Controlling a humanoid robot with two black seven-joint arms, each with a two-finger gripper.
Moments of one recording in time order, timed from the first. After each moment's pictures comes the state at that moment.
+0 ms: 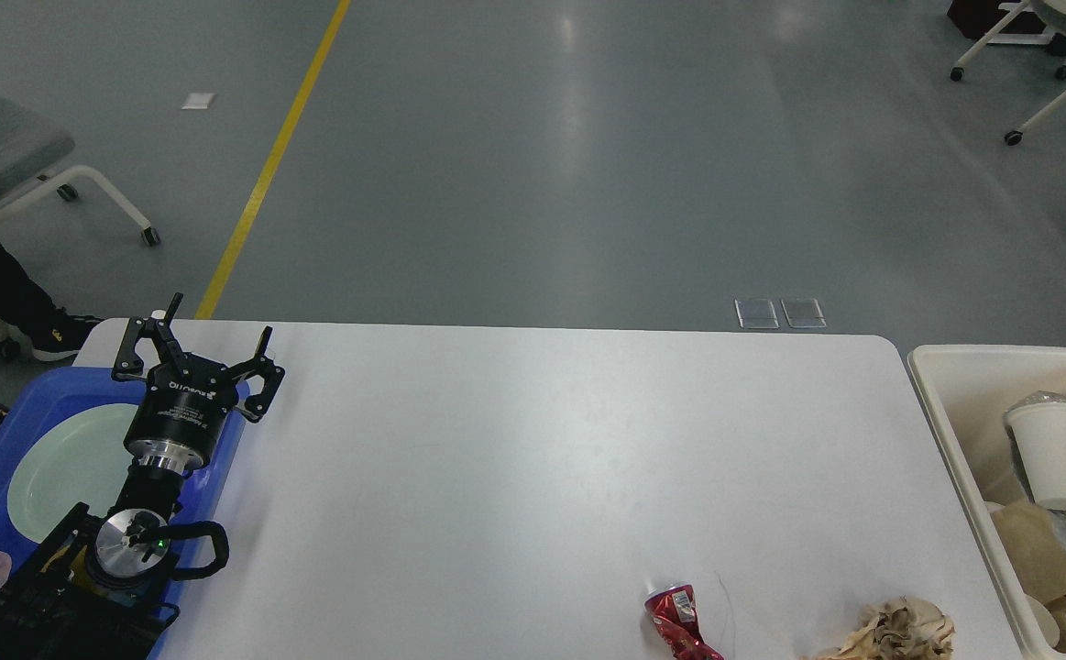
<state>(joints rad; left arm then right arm) -0.33 0.15 -1.36 -0.76 0.13 -0.53 -0.19 0.81 -0.78 -0.75 0.45 0.25 0.29 -0.10</state>
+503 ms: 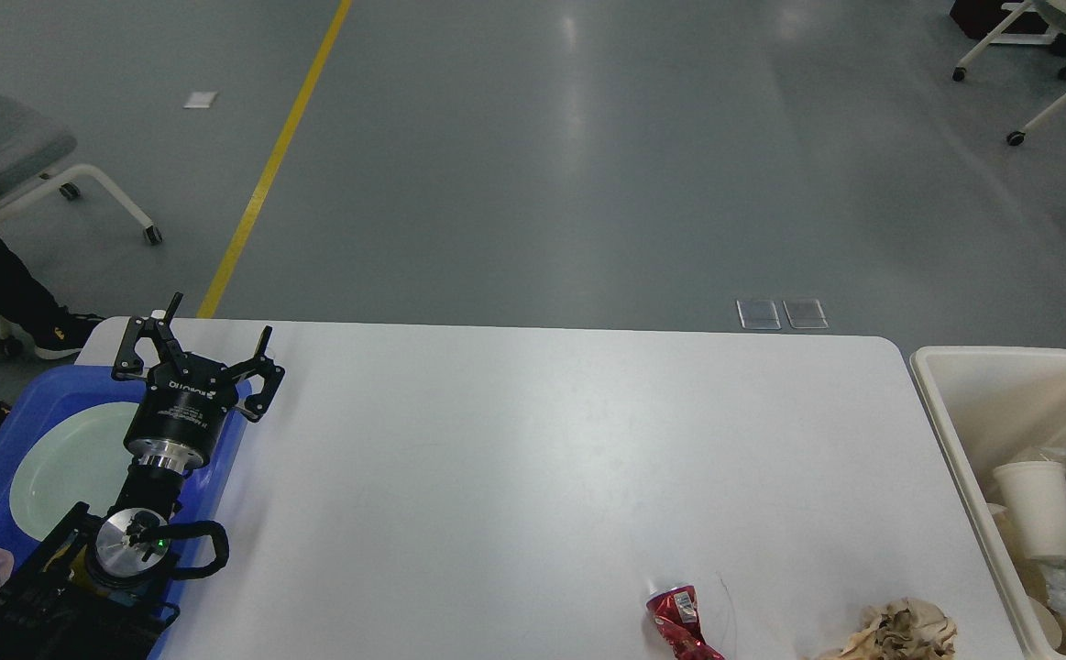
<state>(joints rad) -0.33 0.15 -1.36 -0.76 0.13 -0.53 -0.19 0.52 -0.44 -0.67 0.07 0.25 -0.02 -0.20</state>
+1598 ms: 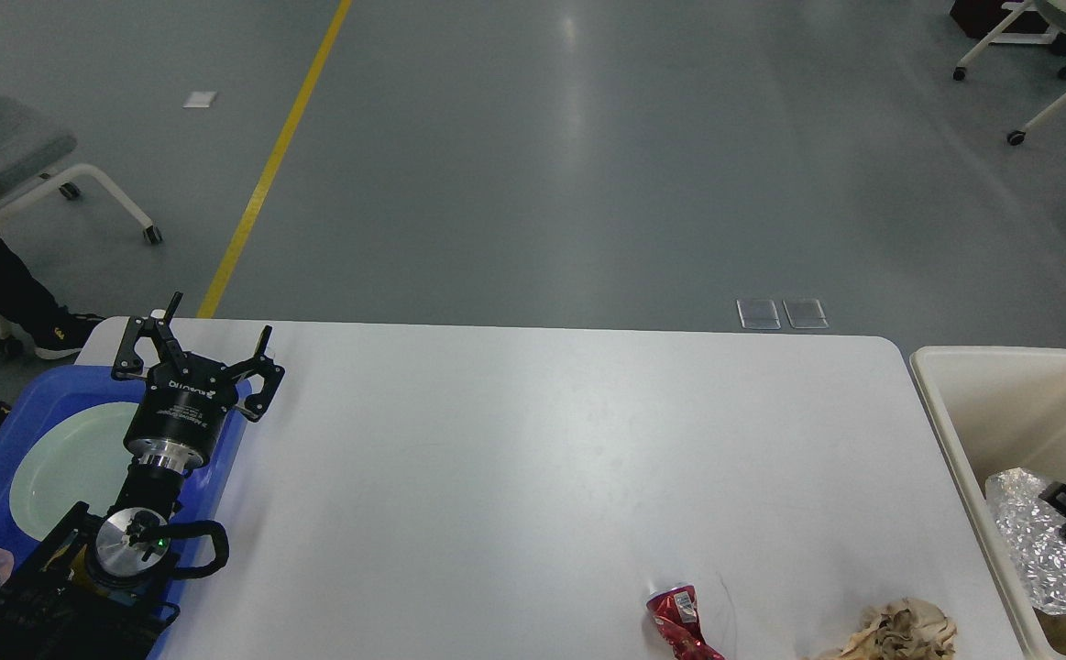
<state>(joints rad) -0.33 0.15 -1.36 -0.76 0.13 -0.53 -0.19 0.78 -0.46 -1.03 0.26 0.09 0.06 -0.21</state>
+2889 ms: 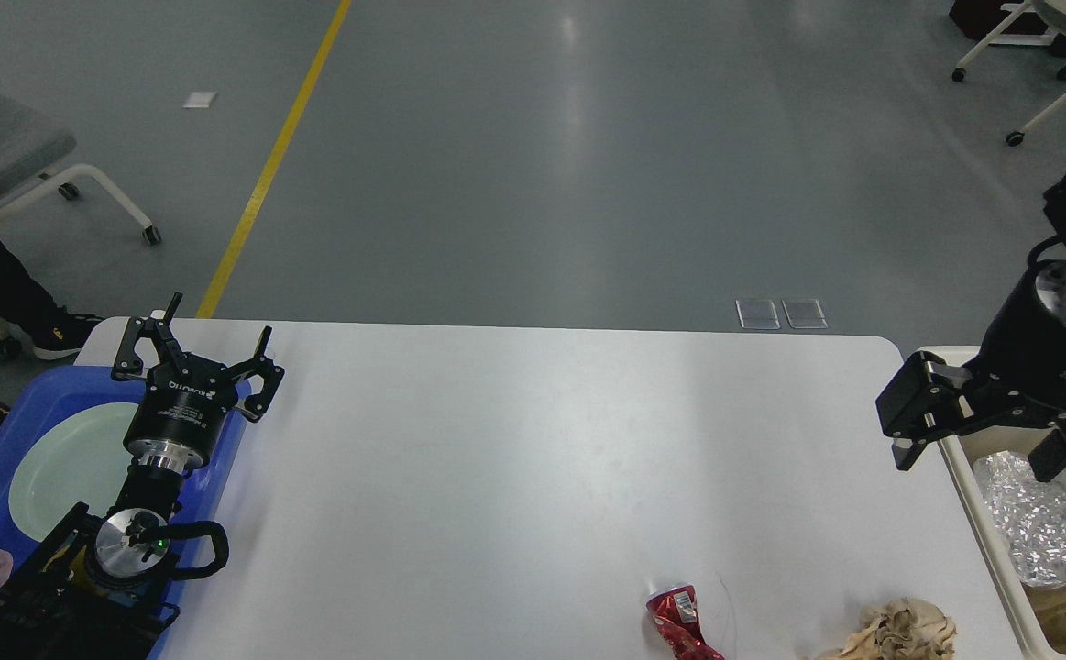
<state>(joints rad) -0.33 0.16 -1.36 -0.76 0.13 -0.53 -0.19 2.47 -0.43 -1.42 1.74 0.02 0.82 -0.29</state>
